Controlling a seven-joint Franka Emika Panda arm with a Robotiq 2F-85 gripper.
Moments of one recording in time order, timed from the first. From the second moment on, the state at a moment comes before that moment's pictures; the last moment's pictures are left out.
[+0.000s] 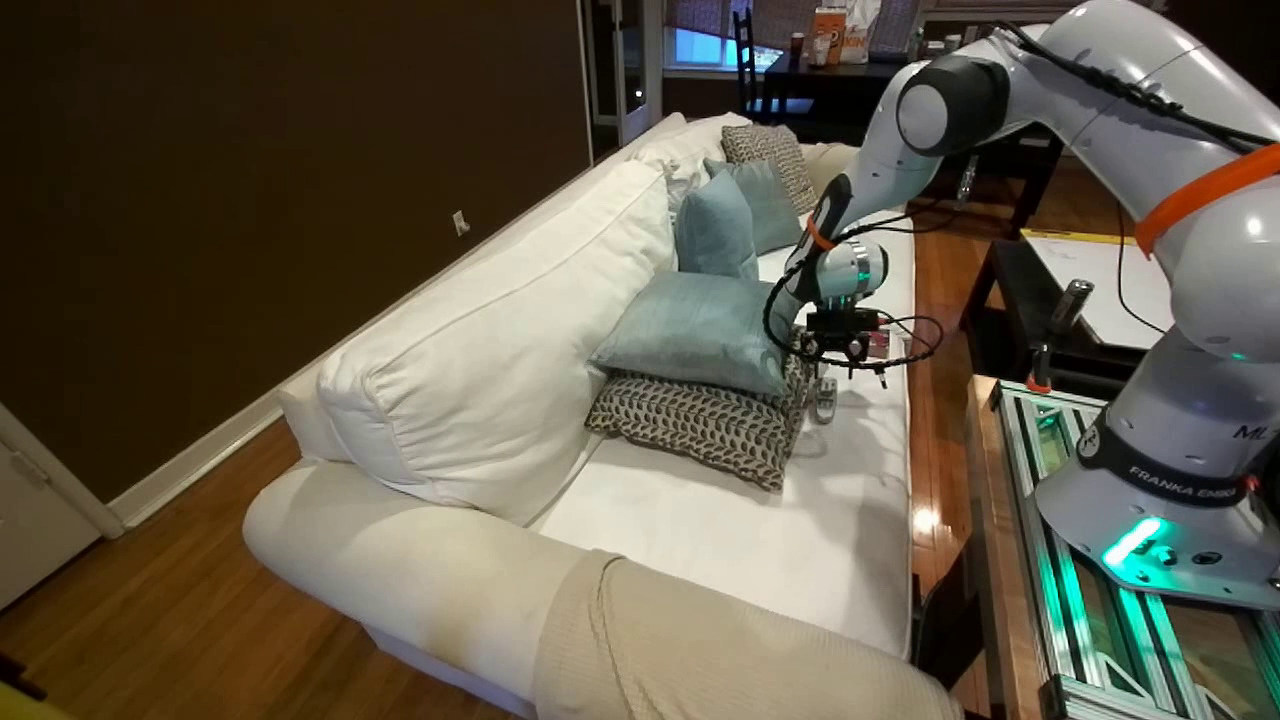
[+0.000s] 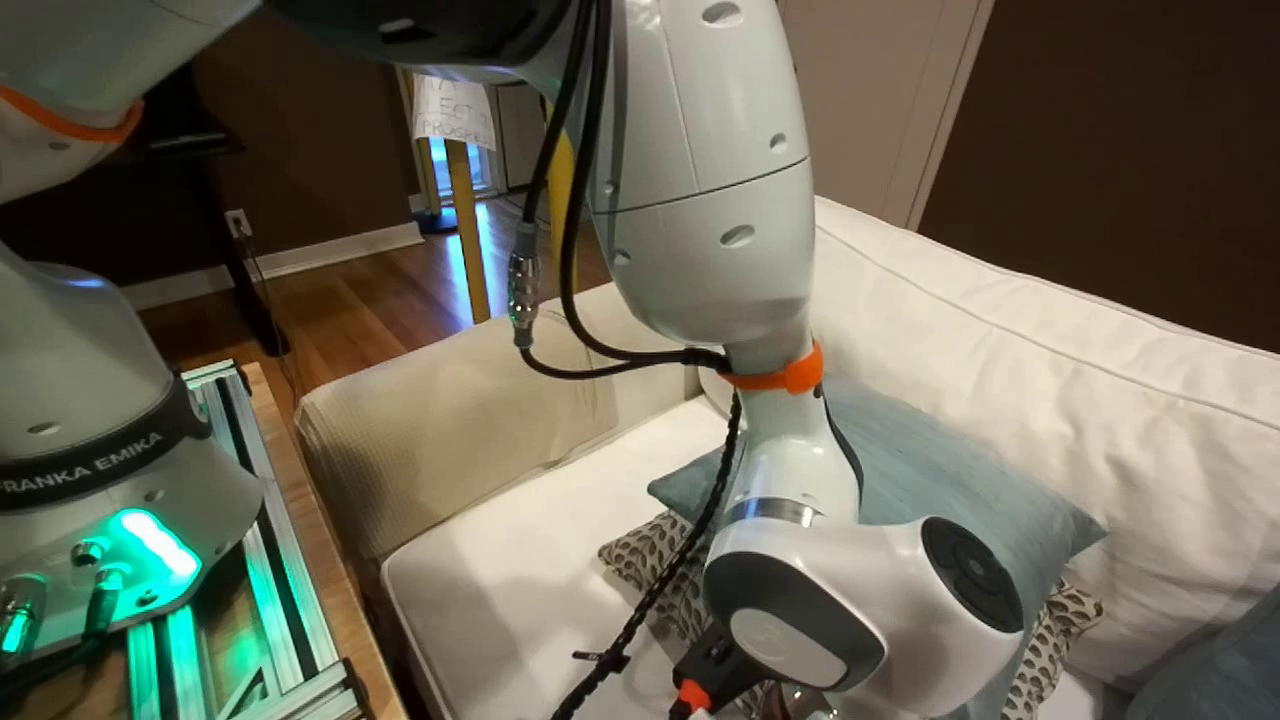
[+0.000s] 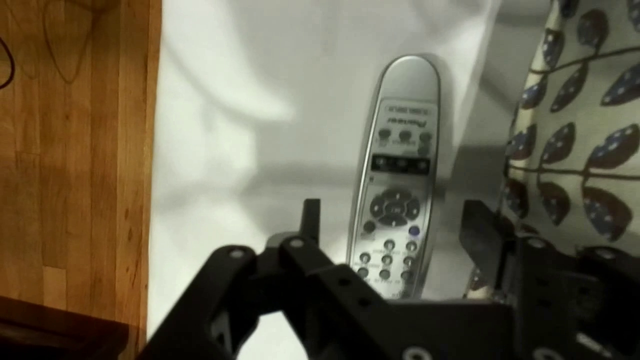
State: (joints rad) arm -0.65 1.04 -0.23 -1.79 0.31 2.57 0.34
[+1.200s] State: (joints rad) arm -0.63 0.78 -0.32 -1.97 0.19 2.57 0.02
